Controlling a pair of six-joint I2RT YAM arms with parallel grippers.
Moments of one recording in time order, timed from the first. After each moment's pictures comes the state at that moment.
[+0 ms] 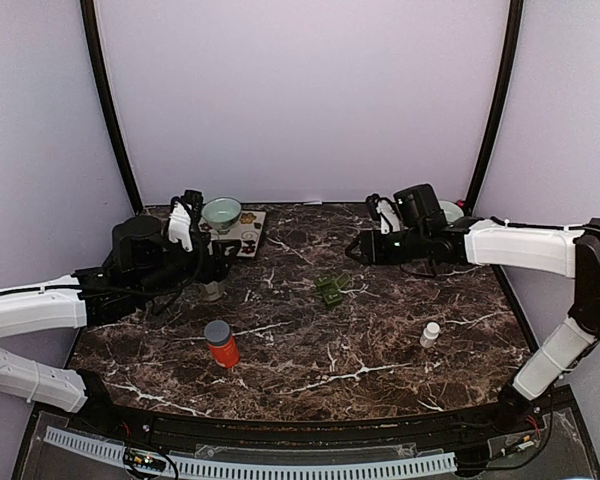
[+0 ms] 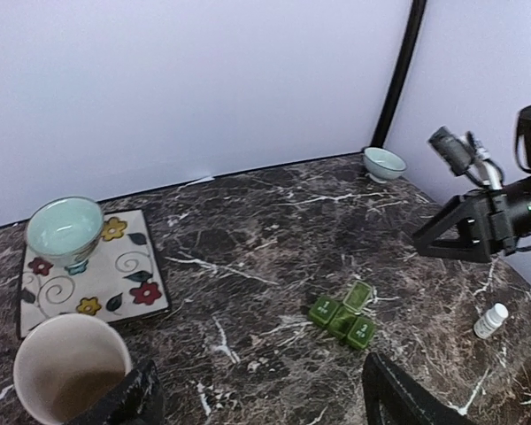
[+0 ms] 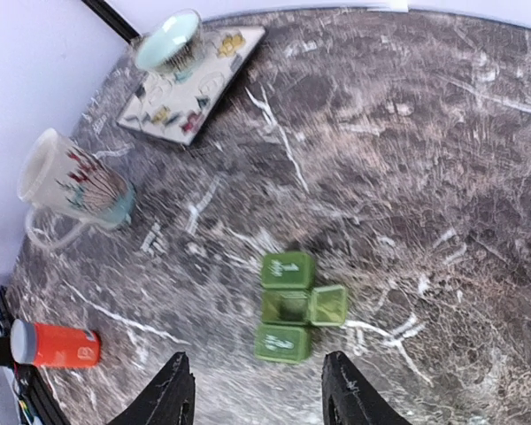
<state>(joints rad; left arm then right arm) -0.80 1.09 0.69 0.17 -0.23 -0.22 0.62 1.57 1.06 -0.16 -0.22 0.41</state>
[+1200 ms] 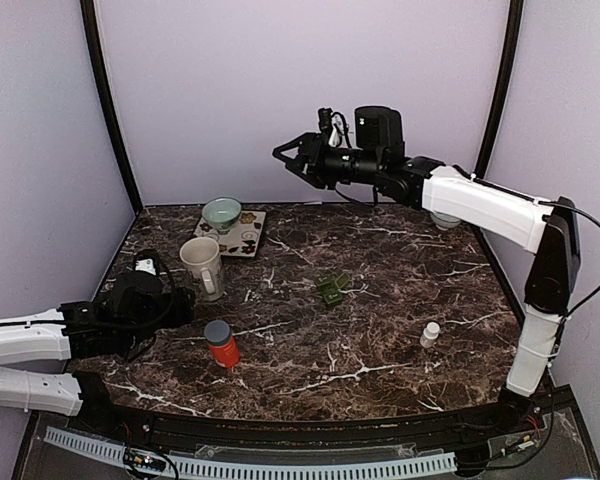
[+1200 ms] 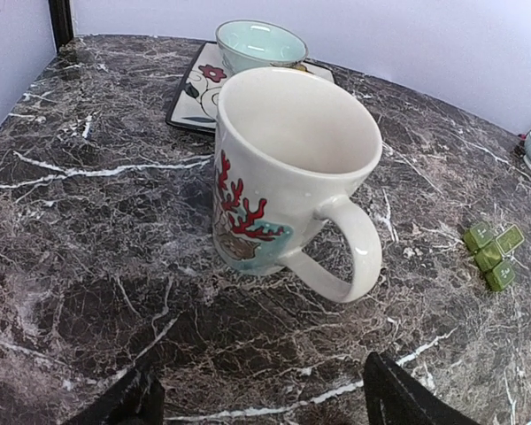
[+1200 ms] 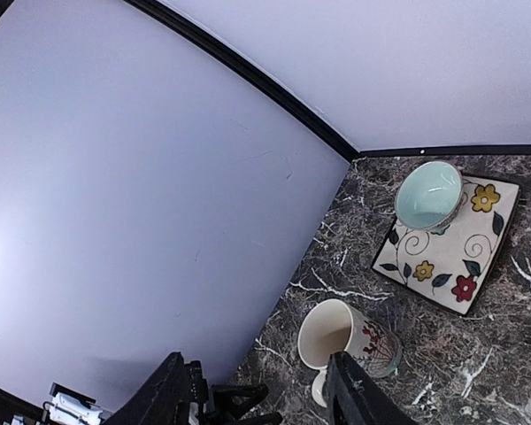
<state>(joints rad) -0.84 0.86 0.44 -0.24 -0.60 -0.69 0.76 1.85 1.73 -0.01 -0.37 0.85</state>
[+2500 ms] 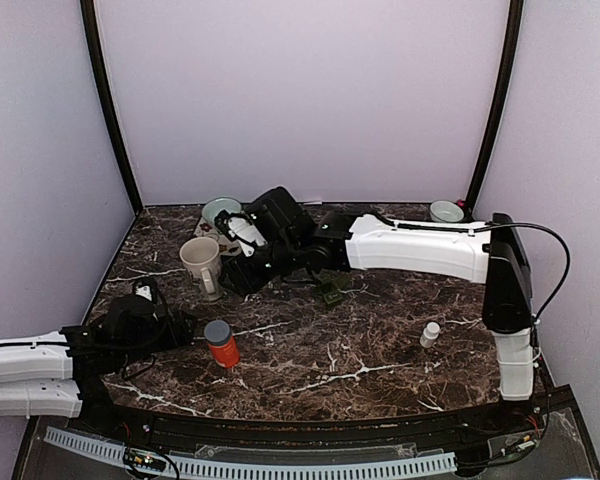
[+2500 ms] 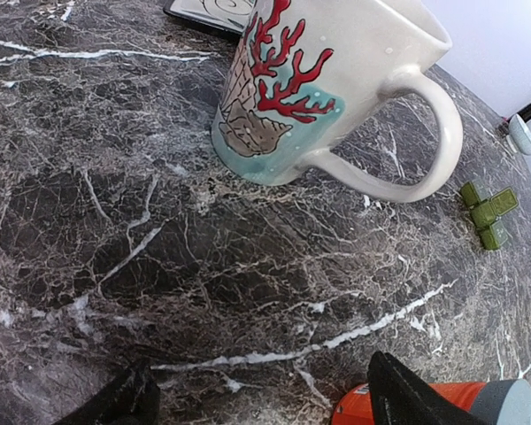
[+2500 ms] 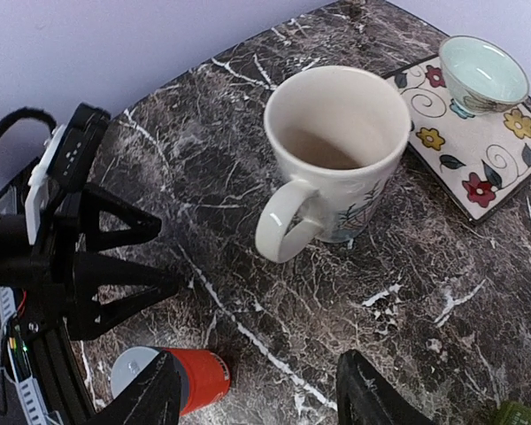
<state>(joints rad) -0.77 0.79 0.23 -0.12 -0.38 -0.81 1.09 2.08 1.85 -0.41 -0.07 0.20</state>
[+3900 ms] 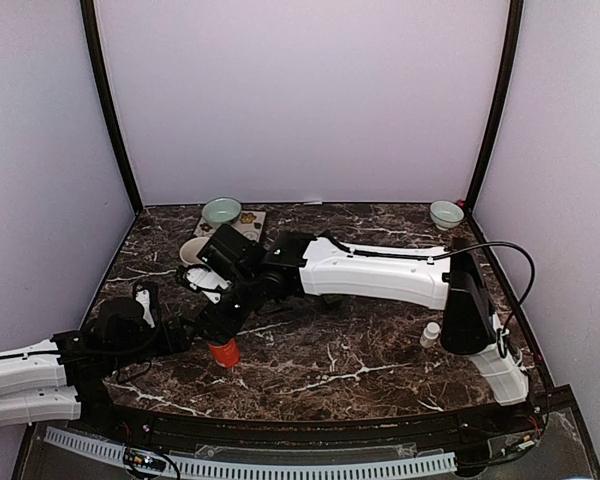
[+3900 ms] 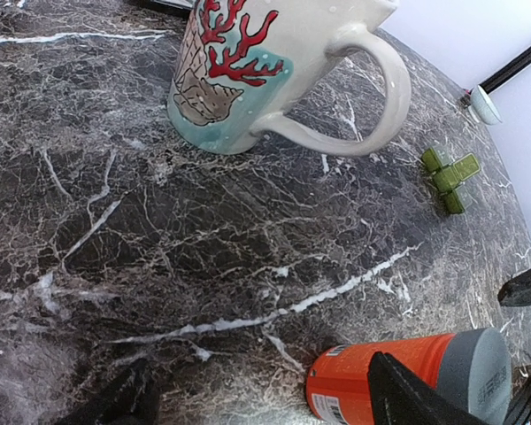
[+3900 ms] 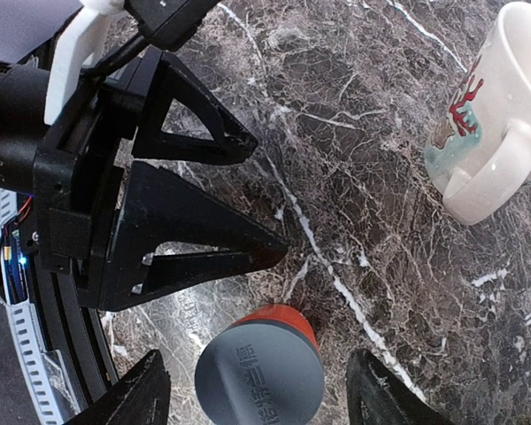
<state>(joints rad) -0.74 0.65 0.19 -0.17 -0.23 -0.77 1.24 2.30 2.16 -0.75 -0.11 0.06</state>
